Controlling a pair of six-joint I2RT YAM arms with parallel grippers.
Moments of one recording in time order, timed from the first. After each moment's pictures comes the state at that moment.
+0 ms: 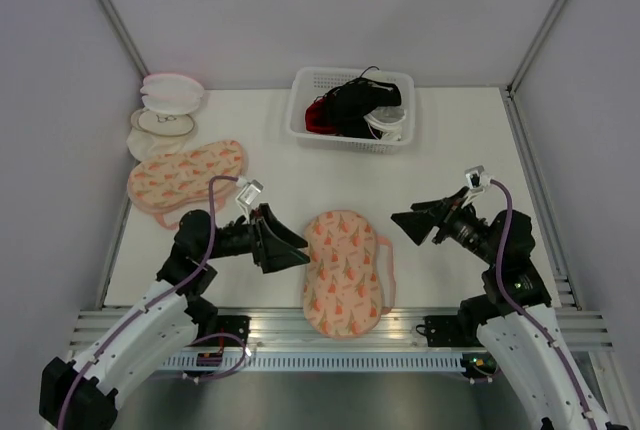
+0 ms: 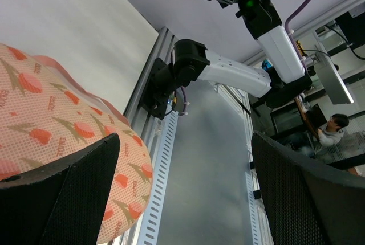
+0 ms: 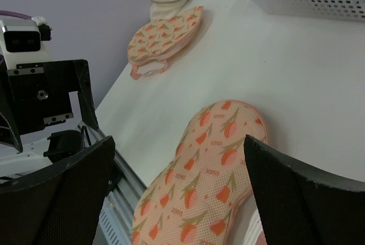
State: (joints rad) left arm -0.52 0.62 0.35 0.32 0.90 -0.86; right arm 0.24 0.43 0.48 -0.10 -0.56 0.61
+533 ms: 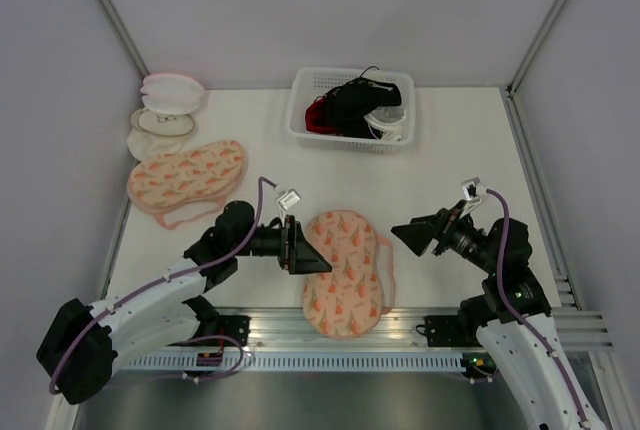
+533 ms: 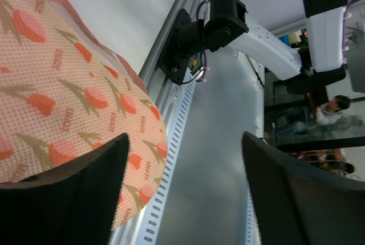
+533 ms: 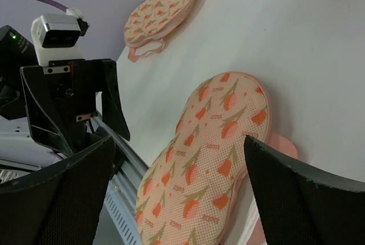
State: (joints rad) left arm -0.69 0.91 0.38 0.26 0.79 -0.78; right arm 0.24 0.34 0.41 -0.22 -0.59 0.64
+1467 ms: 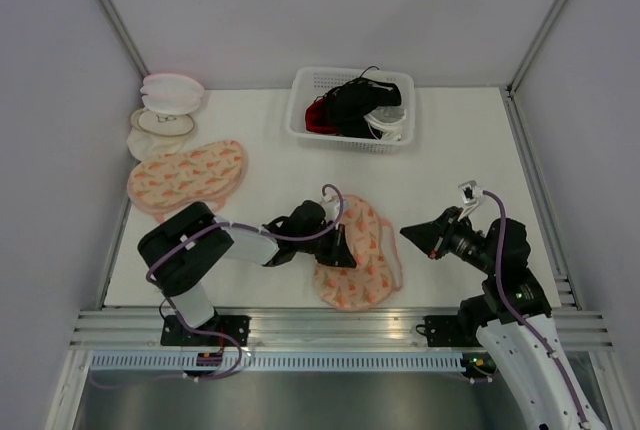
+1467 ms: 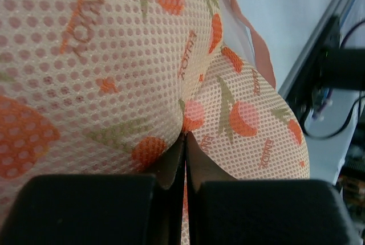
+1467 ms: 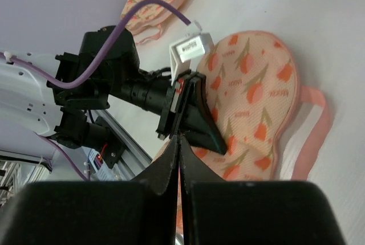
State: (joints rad) left arm -0.88 1.69 0.60 0.41 0.46 -0.68; right arm 0.24 0.32 0.41 -0.29 -0.61 0.62
